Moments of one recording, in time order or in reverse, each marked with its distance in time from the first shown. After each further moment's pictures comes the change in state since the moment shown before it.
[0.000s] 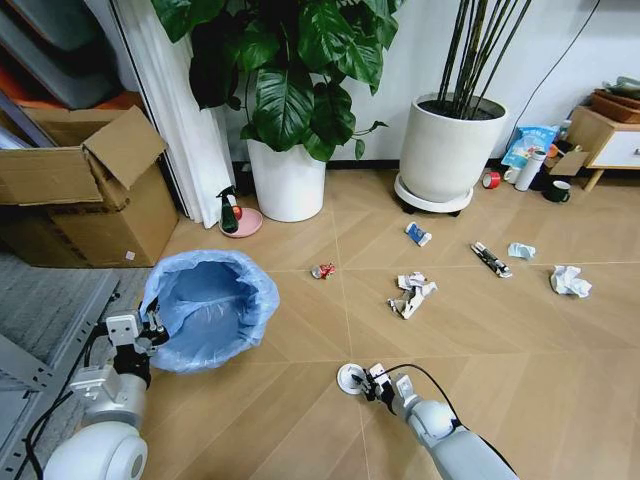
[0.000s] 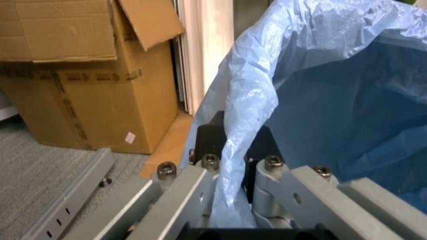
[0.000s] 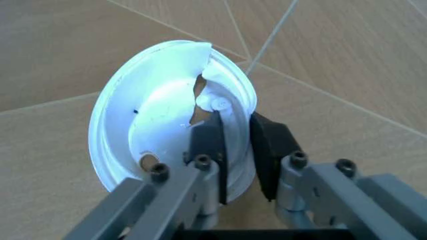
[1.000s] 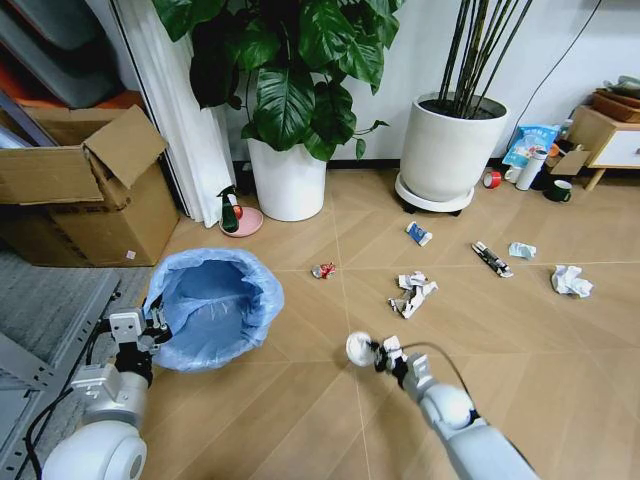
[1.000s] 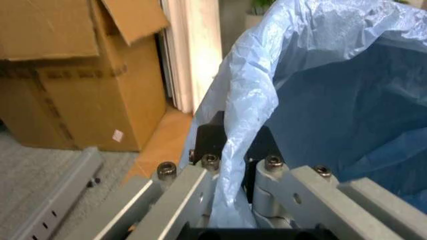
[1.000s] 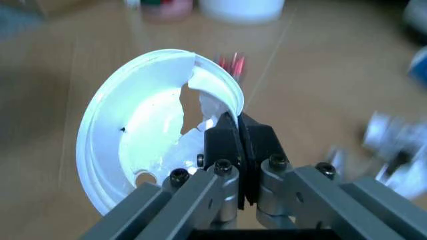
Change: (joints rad) left arm -0.008 0.061 0.027 0.018 -0.035 0.014 0.005; right arm -0.065 -0.104 0.152 0.459 0.142 -0.031 0.082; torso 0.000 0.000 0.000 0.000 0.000
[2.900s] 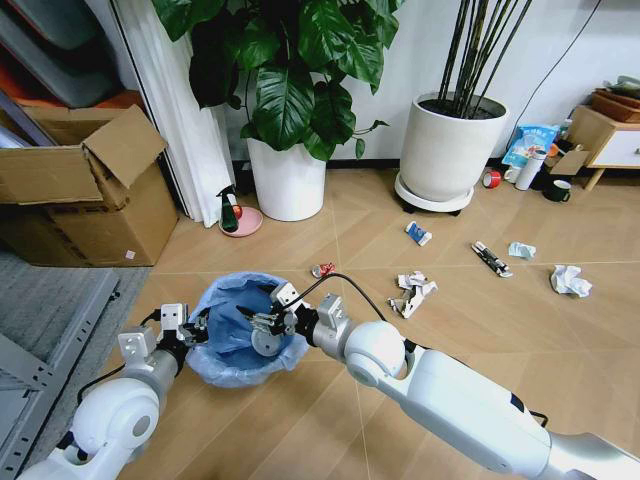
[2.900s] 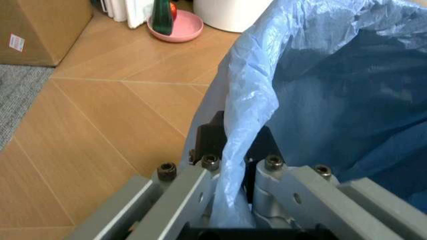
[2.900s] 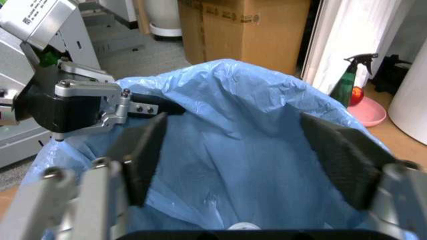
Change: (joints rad) left arm -0.186 0.271 0.199 0.082 -0.471 0.228 -0.153; right arm 0.475 -0.072 -0.709 0.303 0.324 -0.201 0.204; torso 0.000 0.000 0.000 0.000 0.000
